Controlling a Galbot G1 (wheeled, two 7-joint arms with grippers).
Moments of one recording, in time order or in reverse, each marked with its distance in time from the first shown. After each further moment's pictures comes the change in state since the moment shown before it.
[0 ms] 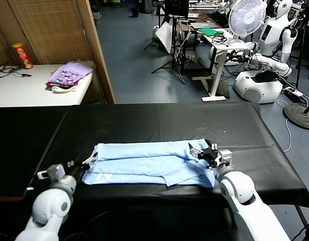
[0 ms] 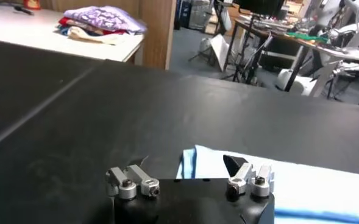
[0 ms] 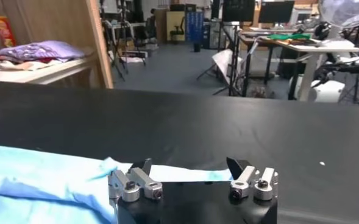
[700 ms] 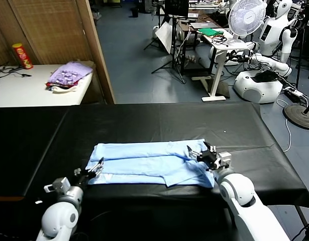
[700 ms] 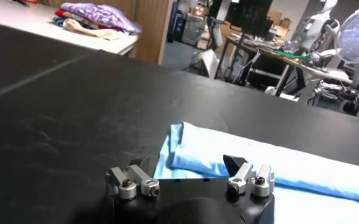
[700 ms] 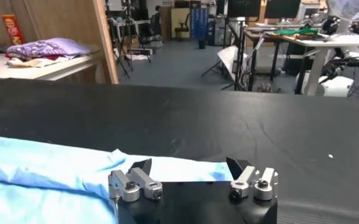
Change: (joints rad) left arm 0.036 -0.115 -0.002 0.054 0.061 -0.130 0.102; right arm -0.022 -0.007 0.006 0.004 0.004 0.005 -0.003
